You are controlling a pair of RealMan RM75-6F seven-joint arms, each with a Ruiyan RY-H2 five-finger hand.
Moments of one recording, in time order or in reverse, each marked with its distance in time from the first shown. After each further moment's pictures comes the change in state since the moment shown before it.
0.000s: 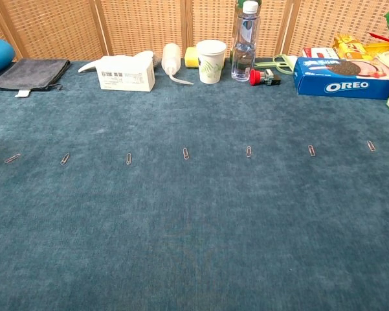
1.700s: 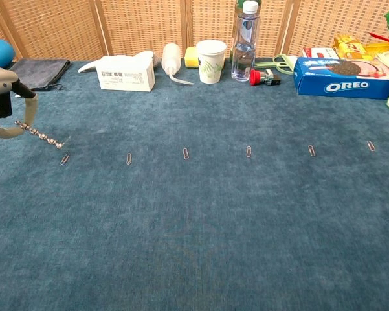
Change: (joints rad) left arm -0.120 -0.065 -0.042 -0.104 0.015 -0.014 0.073; right arm -0.022 0.010 0.002 0.033 0.019 0.008 0.059
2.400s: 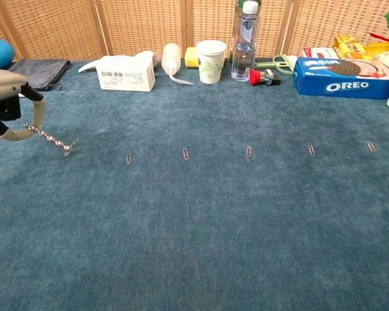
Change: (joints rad) left arm -0.015 -0.028 0.007 0.013 0.001 0.017 -0.017; right arm 0.003 -0.003 0.006 0.001 0.011 -0.013 -0.007
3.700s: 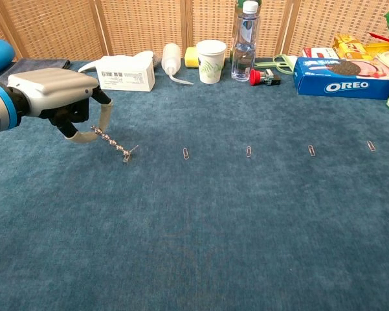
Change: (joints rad) left arm -0.138 -0.139 -0.026 -0.018 -0.040 -0.036 0.103; right arm -0.030 -0.001 -0.005 0.040 0.008 0.011 0.060
